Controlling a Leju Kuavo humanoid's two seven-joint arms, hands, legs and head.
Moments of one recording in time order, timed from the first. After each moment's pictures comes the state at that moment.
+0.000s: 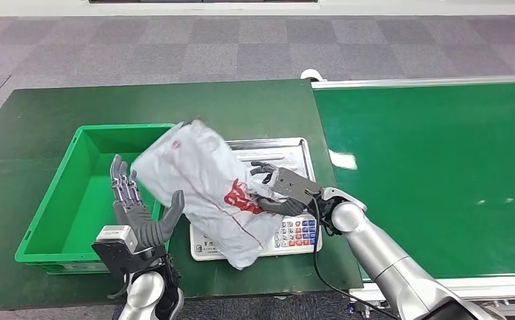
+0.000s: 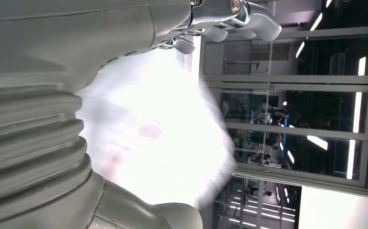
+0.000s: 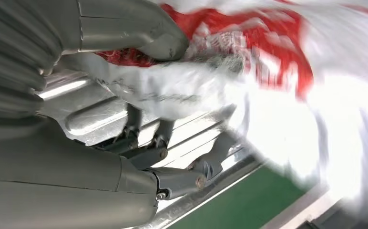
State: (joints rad) left arm -0.08 -0.25 -0.29 -1.42 0.02 0.55 -0.70; right arm -0.61 -0.07 0.65 -0.85 0.19 0.31 -0.27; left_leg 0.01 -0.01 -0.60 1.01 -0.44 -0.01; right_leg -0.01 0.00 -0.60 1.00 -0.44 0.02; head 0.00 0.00
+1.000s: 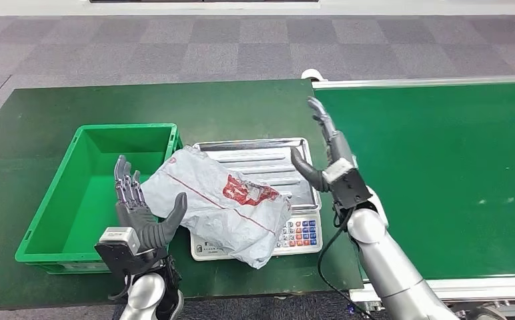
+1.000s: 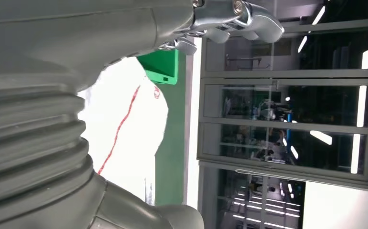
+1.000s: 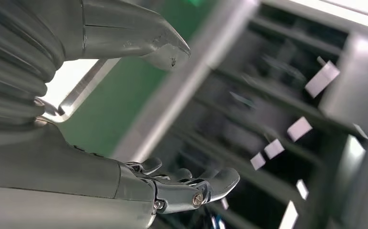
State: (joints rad) left arm -0.07 -0.25 -0.29 -1.42 0.00 0.52 -0.70; right arm -0.42 -0.07 0.44 -1.20 0.16 -0.19 -0.55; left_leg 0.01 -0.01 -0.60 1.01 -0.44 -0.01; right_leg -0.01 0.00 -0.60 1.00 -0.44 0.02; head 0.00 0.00
